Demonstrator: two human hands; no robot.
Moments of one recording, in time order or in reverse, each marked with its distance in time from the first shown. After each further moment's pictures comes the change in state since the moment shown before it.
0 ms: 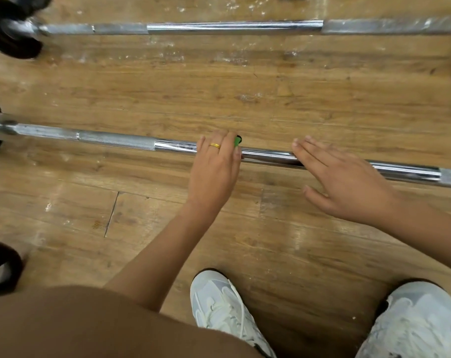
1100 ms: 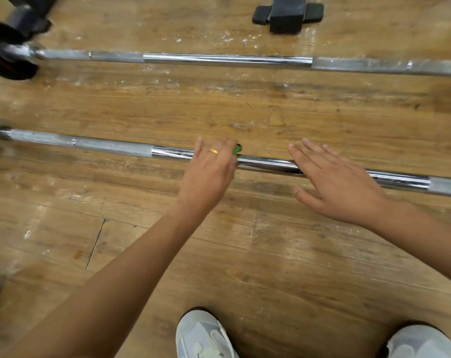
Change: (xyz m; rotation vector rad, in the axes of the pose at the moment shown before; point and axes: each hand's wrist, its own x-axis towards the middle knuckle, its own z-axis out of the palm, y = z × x) left_hand 0.055 -0.022 0.018 0.041 -0.073 0.125; right_hand 0.044 0.037 -0.009 -0.073 -0.018 0.069
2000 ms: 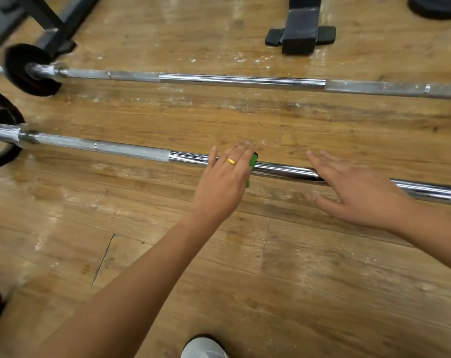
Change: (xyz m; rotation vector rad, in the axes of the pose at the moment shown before) left_hand 0.024 0.002 -0.001 0.026 -0.024 0.000; right_hand 0.024 0.030 -0.011 0.104 -0.048 0.019
